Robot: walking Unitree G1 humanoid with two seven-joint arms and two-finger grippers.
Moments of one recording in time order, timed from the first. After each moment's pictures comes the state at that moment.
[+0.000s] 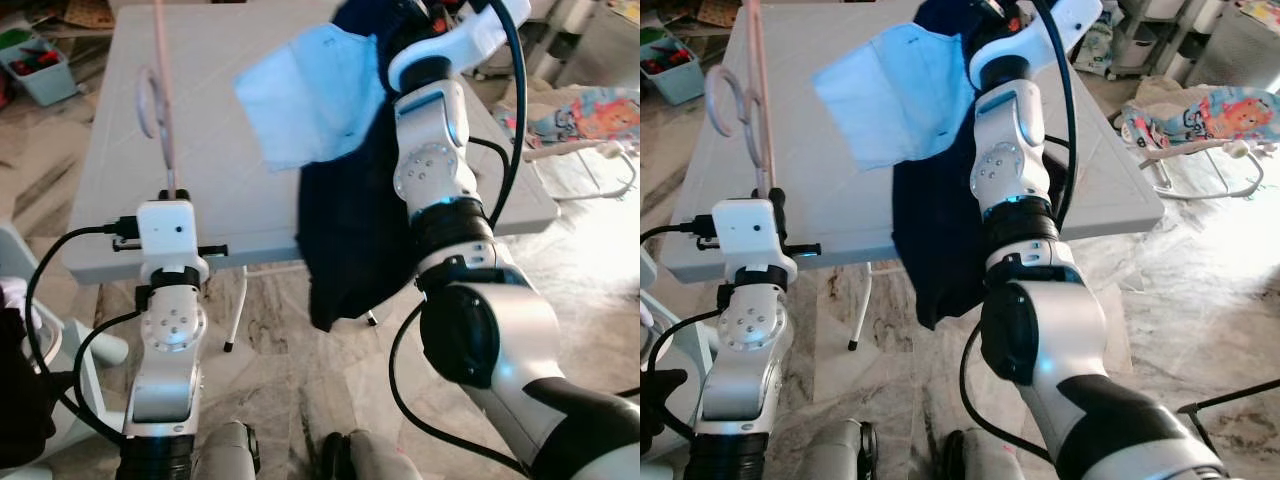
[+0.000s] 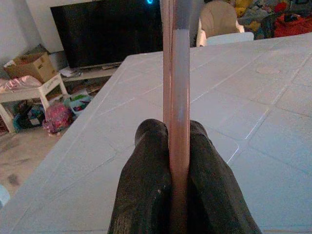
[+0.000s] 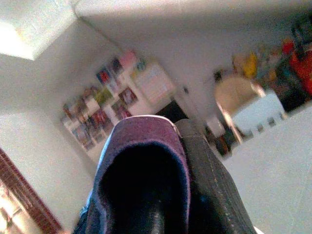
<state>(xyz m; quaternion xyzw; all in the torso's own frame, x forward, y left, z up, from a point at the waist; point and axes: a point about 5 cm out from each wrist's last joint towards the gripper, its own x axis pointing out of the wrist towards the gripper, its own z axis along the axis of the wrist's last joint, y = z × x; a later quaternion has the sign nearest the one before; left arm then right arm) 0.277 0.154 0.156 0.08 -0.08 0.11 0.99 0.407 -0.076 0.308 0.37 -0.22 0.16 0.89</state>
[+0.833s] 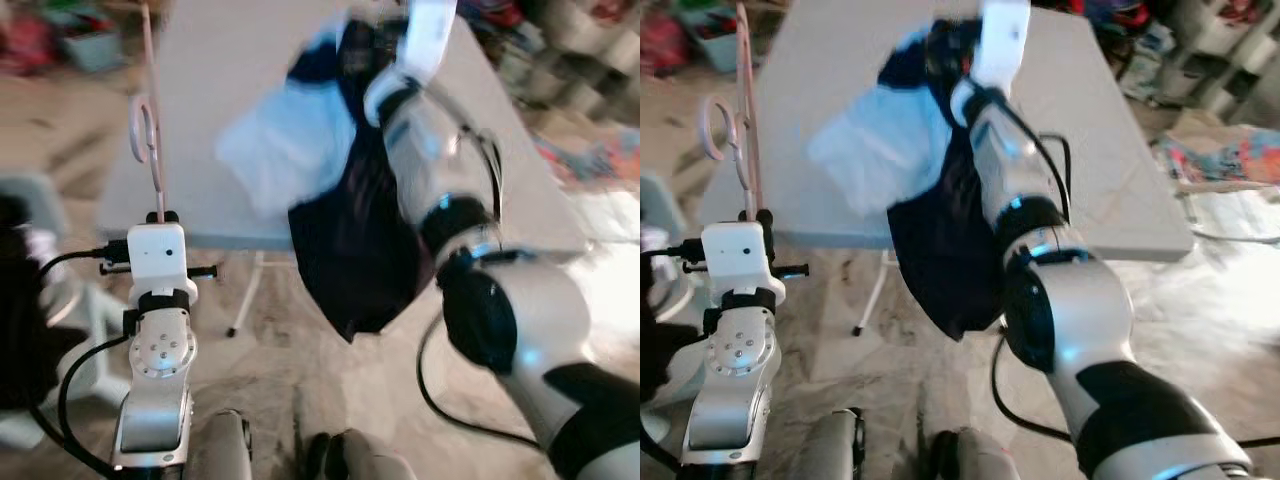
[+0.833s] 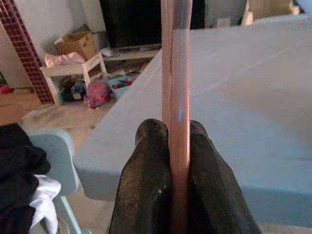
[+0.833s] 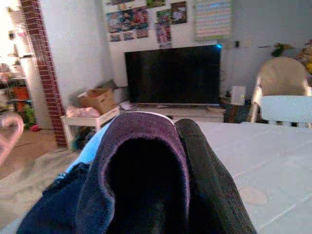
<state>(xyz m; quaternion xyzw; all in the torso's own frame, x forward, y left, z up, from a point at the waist) 0.257 0.163 0.145 0.10 -0.07 0.12 0.99 0.412 -0.081 0.266 0.10 -0.18 0.22 0.96</state>
